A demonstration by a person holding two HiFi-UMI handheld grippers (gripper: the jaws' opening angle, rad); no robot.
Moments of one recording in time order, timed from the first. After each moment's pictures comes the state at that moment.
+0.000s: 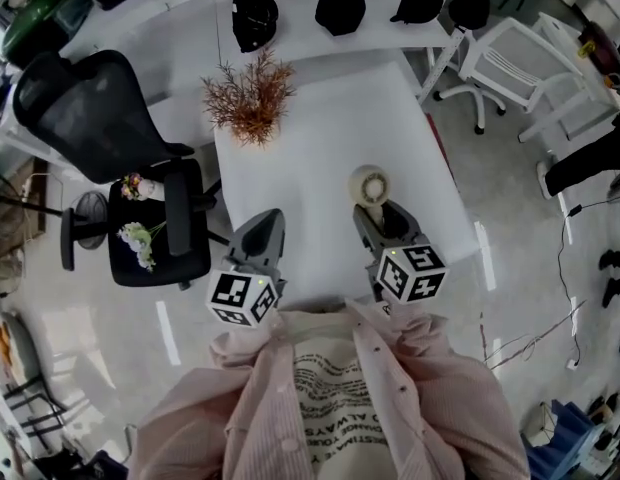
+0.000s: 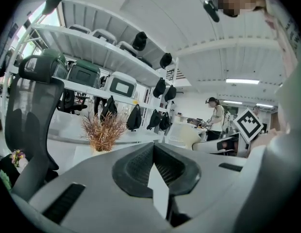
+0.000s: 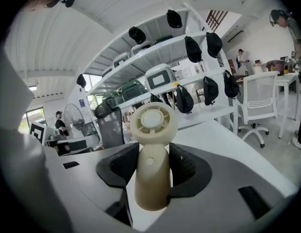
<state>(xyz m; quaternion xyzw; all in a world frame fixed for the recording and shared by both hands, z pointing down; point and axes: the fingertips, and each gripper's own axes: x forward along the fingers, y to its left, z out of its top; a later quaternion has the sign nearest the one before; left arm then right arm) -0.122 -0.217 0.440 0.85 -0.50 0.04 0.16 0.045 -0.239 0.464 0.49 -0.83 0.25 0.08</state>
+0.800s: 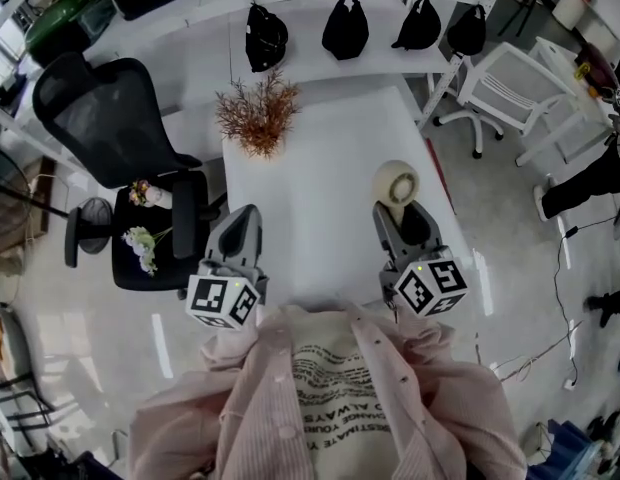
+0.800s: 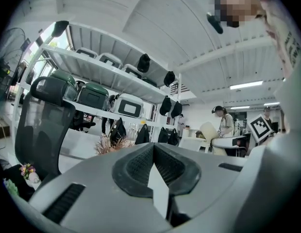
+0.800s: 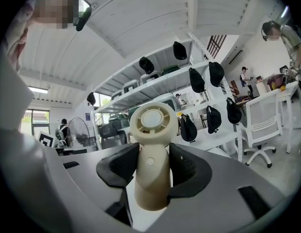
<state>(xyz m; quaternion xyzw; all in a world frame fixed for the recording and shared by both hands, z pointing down) -0.162 -0.213 0.370 0.82 -0.56 -0.03 0.10 0.076 -0.235 0.366 0.50 -0.85 0.15 -0.03</state>
